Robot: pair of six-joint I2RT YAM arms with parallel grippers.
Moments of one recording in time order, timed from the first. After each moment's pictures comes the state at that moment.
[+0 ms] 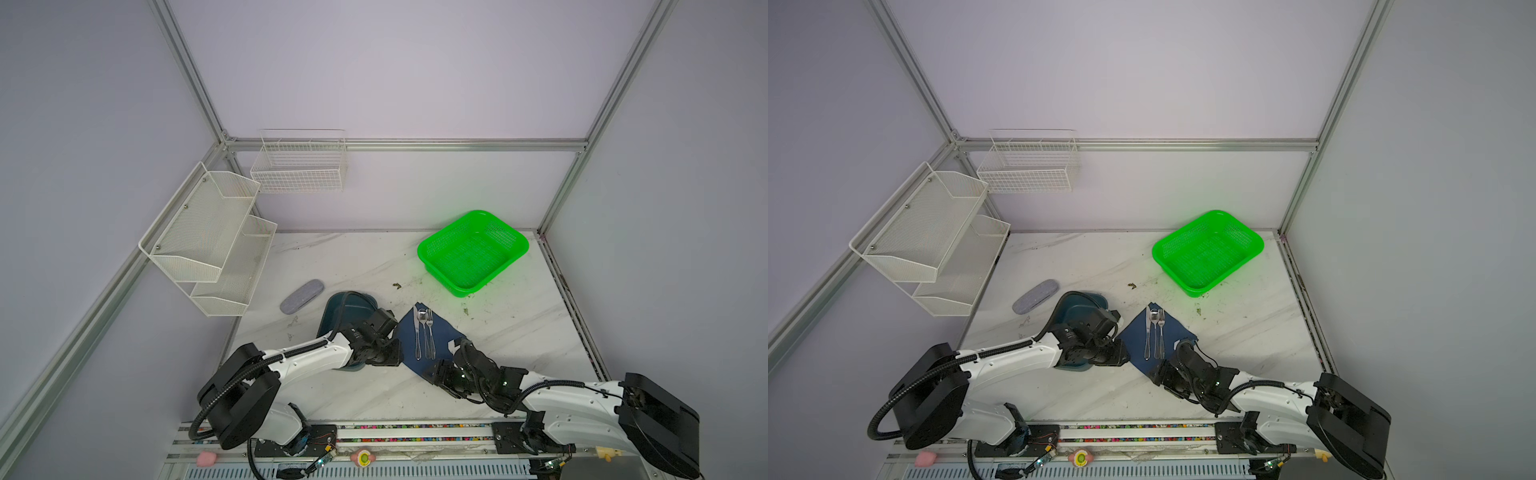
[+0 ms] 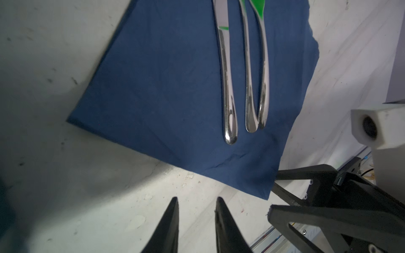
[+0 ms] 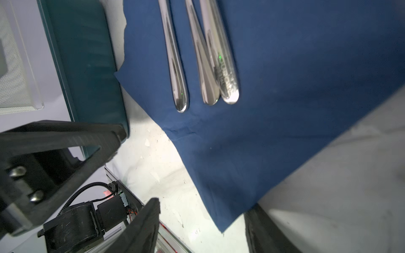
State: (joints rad) left arm -0.82 1.47 0.79 -0.39 0.21 -0.74; right arm 1.00 1.13 0.29 0.09 -0.11 1.37
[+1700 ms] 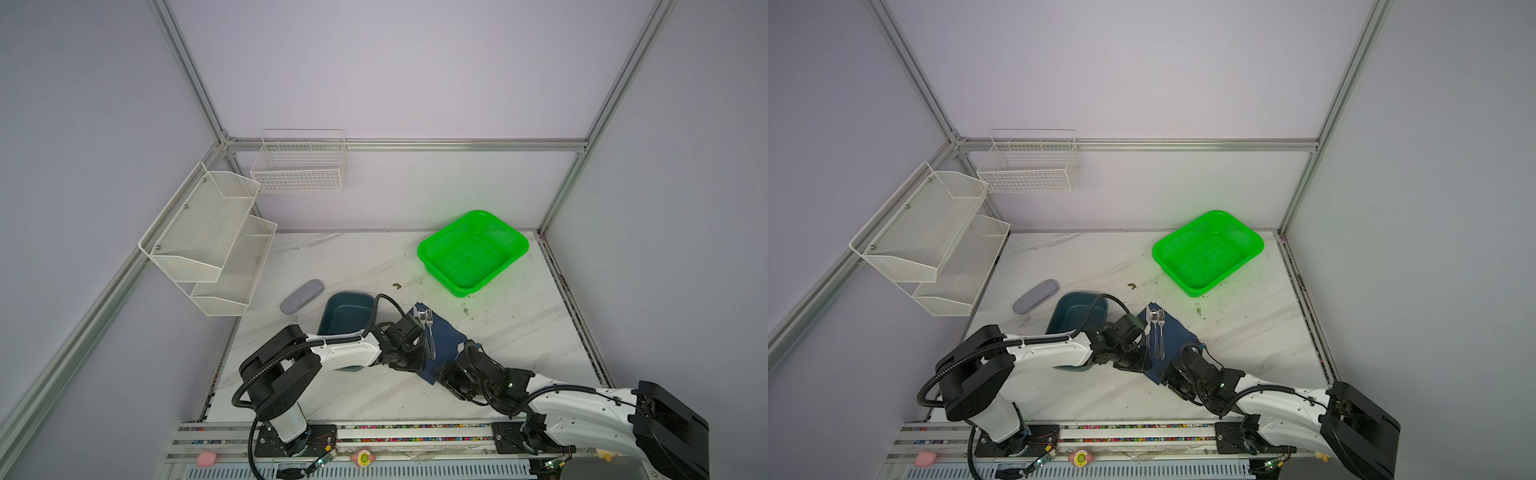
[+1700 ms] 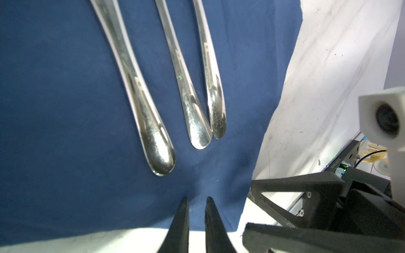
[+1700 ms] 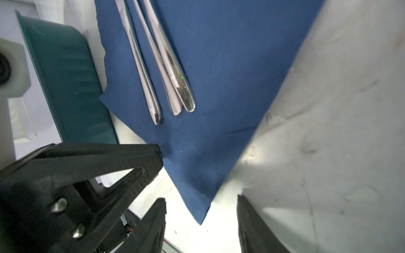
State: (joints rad) left arm -0.94 1.66 0.90 -0.29 0.23 -0.79; right arm 1.00 1.04 0.27 -0.03 -0.05 1.48
